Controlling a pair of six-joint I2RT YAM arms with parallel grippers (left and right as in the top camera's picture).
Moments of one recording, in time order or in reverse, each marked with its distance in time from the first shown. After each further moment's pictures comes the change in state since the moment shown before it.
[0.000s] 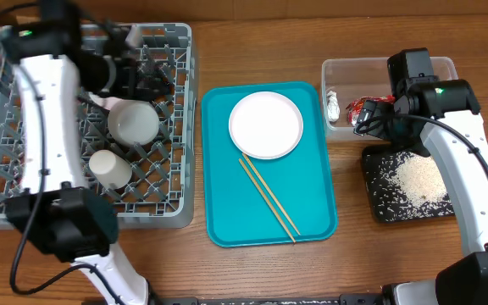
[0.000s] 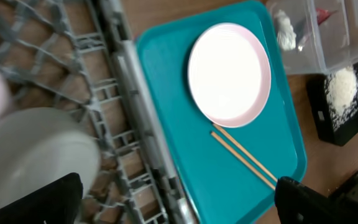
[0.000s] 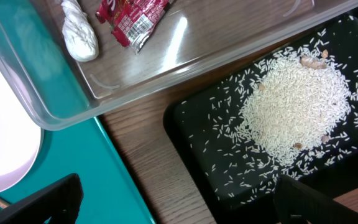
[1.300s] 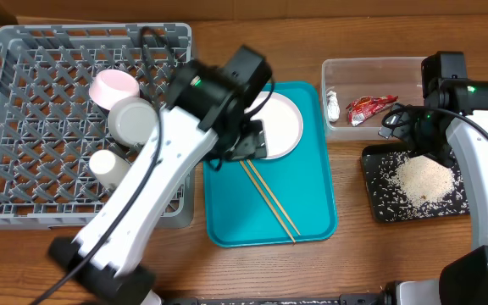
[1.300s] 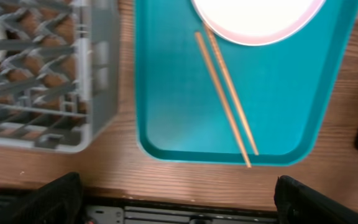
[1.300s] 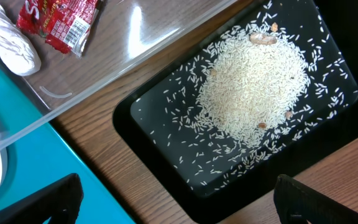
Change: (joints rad) left arm -0.703 -0.196 -0.101 -0.214 -0.583 -1.015; right arm -0.150 0.000 0.000 -0.066 -0.015 -0.001
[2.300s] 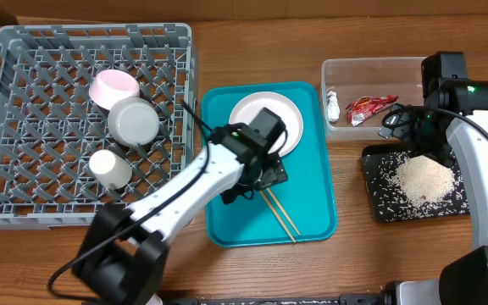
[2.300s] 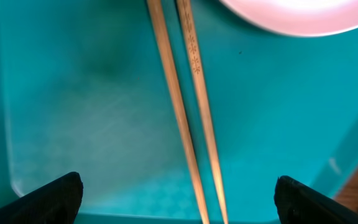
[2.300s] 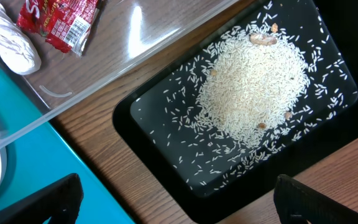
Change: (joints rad) left arm -0.093 0.005 -0.704 0.745 0.126 -0.303; right arm 0.000 0.000 0.001 -0.001 0.000 -0.006
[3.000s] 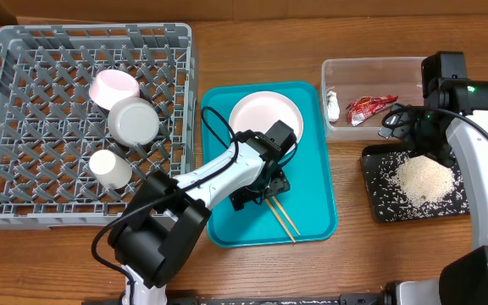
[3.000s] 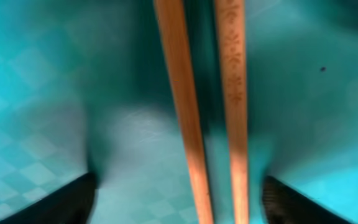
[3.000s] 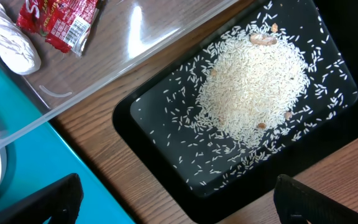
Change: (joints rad) left arm -0.027 0.183 0.000 0.059 -0.004 -0.058; right arm 0.000 0.000 0.000 0.000 0.000 0.000
